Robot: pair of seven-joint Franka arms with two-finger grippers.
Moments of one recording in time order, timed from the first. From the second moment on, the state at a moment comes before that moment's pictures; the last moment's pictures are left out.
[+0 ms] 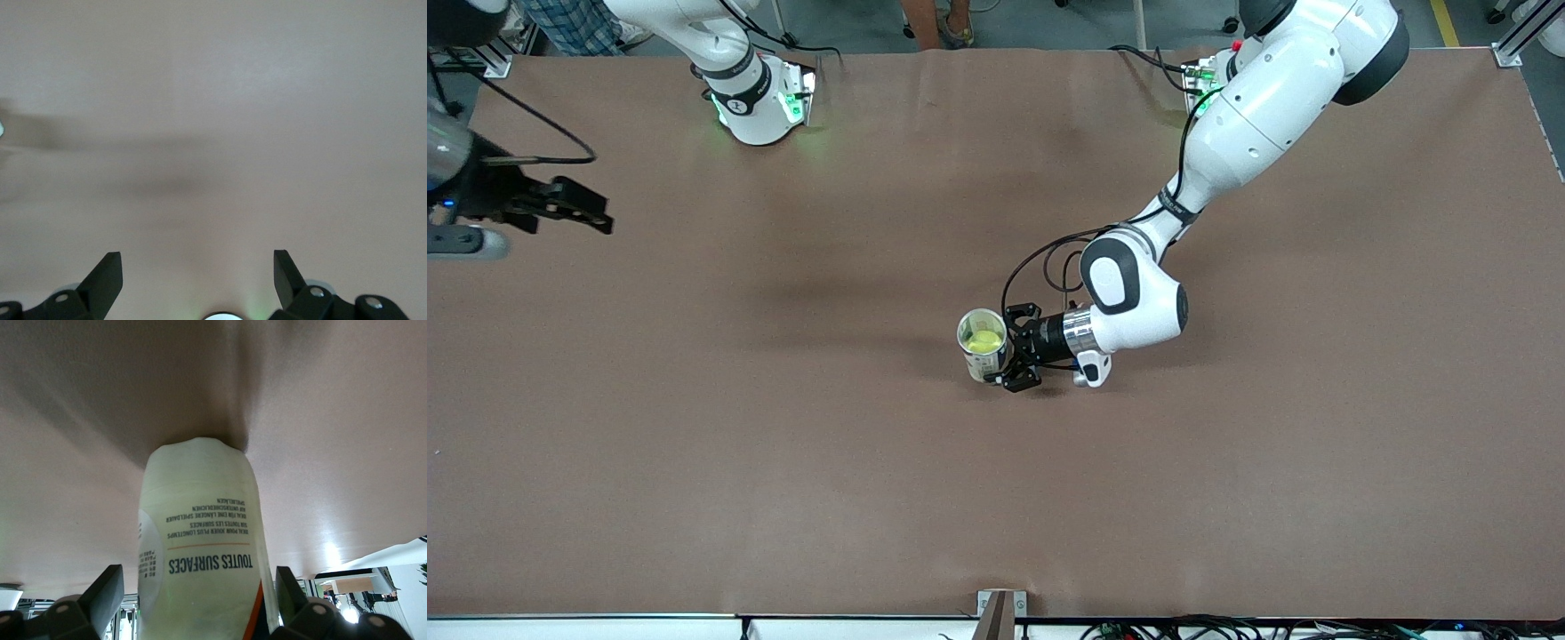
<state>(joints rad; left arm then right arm) -0.28 0.86 -0.45 -1.61 -1.29 2.65 -0.86 0.09 -0.02 -0.11 -1.62 0.01 1.50 0.01</state>
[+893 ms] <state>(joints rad) -0.21 0.79 -0.45 -1.71 -1.22 2.61 -0.85 0.03 -0.02 -0.10 -1.51 -0.04 1.56 -0.02</state>
